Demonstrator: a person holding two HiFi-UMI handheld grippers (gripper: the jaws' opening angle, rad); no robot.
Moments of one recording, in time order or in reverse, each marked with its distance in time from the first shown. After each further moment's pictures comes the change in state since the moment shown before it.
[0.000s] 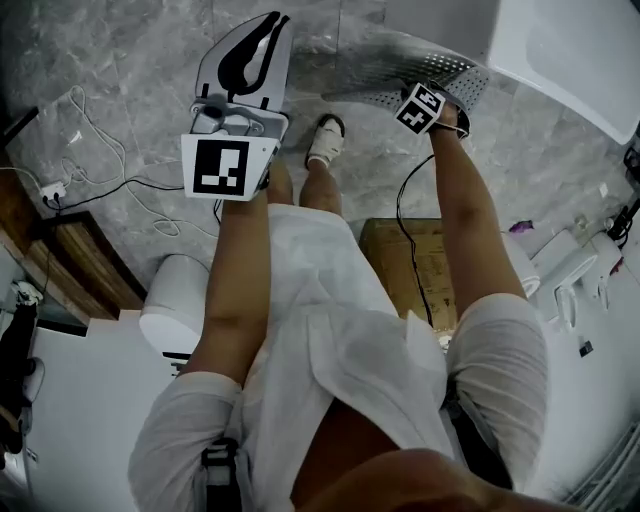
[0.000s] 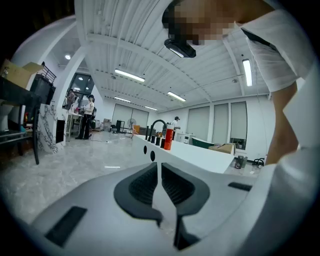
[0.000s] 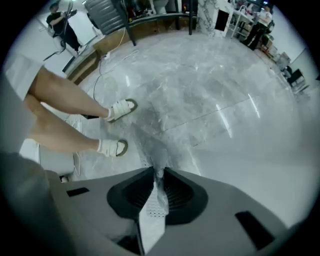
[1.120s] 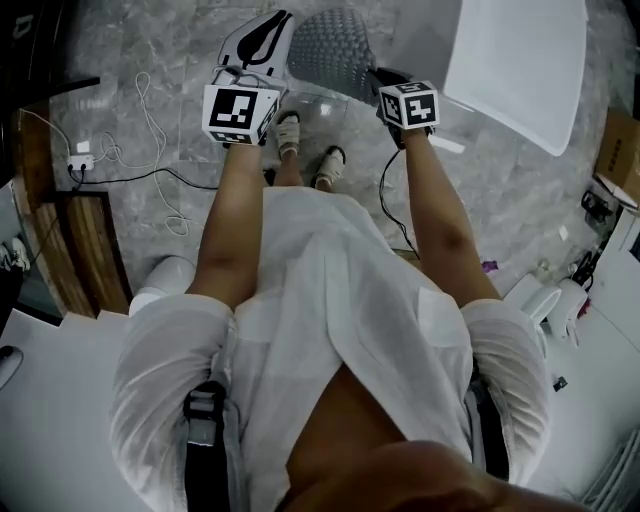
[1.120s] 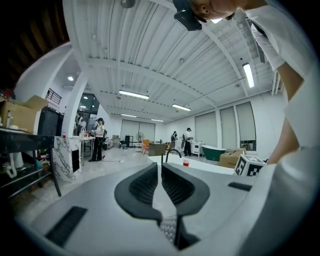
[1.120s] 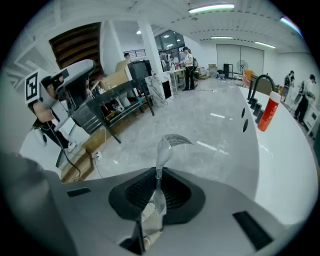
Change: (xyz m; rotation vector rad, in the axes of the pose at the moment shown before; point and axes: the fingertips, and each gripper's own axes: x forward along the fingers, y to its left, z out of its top) left arm -0.160 0.086 0.260 0.063 -0.152 0.110; right arm -0.439 0.031 0.240 0.543 -0.728 -0.033
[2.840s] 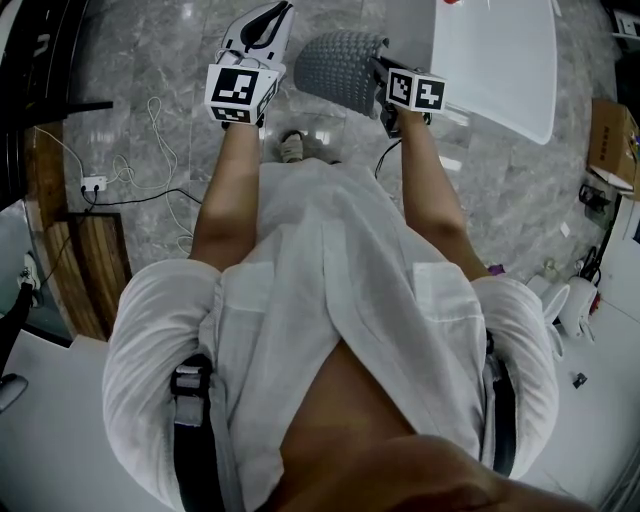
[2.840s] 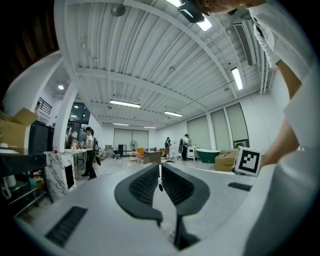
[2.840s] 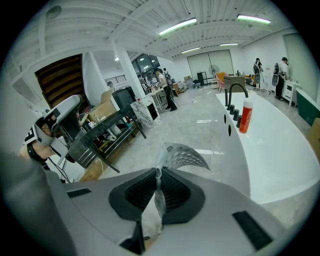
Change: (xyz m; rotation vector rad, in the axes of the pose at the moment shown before) left arm -0.023 -0.007 0.101 0.089 -0.078 -0.075; right arm -0.102 0.026 0.078 0.250 -0.241 -0.058
